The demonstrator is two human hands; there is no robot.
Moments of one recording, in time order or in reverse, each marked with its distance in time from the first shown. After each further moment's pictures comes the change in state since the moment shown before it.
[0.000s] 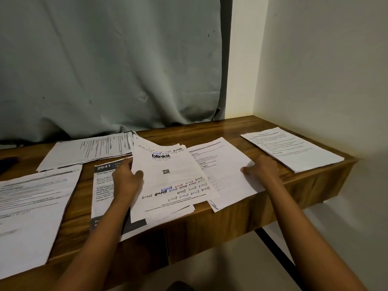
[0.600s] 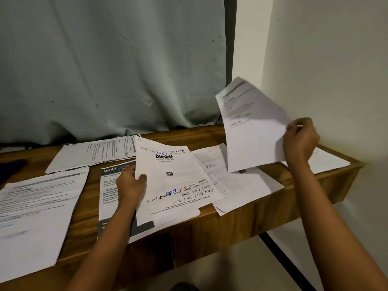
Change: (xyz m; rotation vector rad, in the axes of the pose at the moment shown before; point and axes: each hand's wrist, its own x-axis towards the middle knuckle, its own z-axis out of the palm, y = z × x) left_hand -0.003 -0.004 -0.004 -0.080 0.016 -0.118; right_hand 0.011 -0.007 -0.077 0.650 0.723 -0.084
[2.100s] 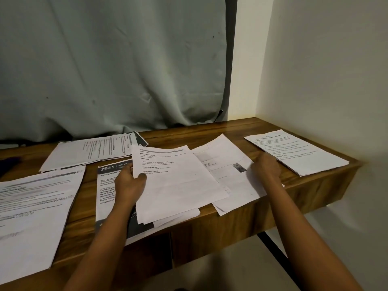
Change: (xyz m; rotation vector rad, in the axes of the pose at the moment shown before) left_hand 0.007 -0.008 -0.002 -0.082 -0.103 0.014; right_hand -0.053 0.041 0.053 -0.616 -0.567 0.122
